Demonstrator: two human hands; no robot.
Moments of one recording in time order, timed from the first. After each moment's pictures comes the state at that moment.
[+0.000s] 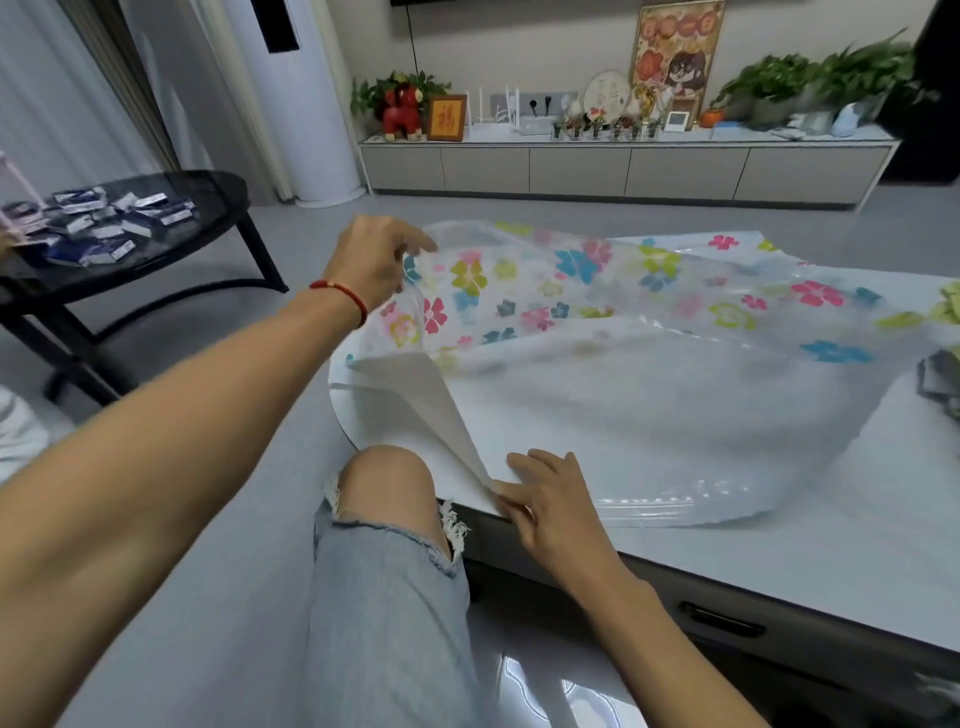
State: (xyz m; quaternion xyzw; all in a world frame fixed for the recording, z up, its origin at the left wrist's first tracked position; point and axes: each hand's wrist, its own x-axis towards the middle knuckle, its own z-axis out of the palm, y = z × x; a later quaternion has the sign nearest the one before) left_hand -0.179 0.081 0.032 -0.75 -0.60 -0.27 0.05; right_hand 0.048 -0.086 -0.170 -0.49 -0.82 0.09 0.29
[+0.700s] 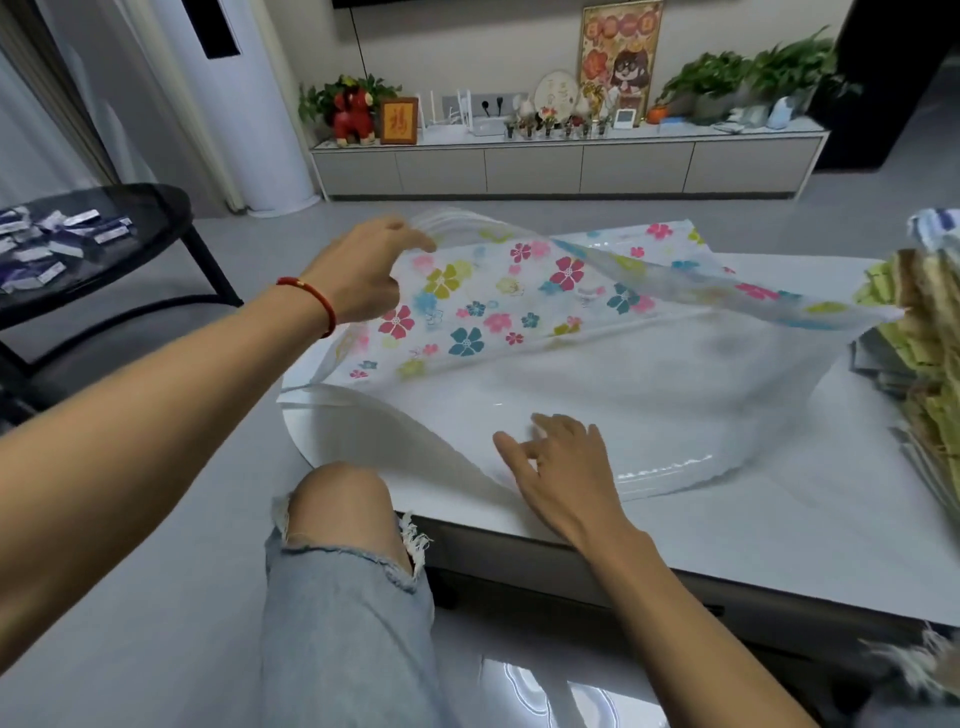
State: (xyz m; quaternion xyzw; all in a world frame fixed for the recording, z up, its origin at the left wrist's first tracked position) left_hand -0.130 0.076 0.047 -0.83 -0.55 -0.12 0.03; right_hand 0.089 -0.065 -0.130 -0.65 -0.69 0.21 0.22
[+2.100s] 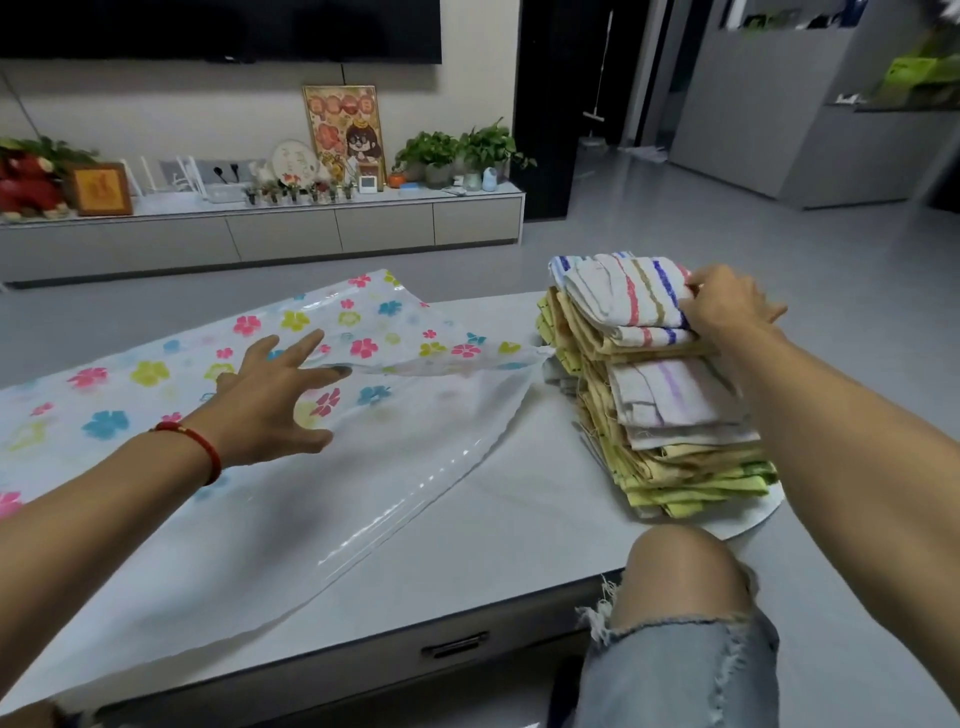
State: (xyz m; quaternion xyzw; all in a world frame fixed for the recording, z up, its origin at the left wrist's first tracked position) left_hand 0.047 0.061 -0.005 -0.90 -0.43 -0.01 0.00; right_hand 0.528 -0.070 0.030 -0.94 -0.28 -0.01 0.19
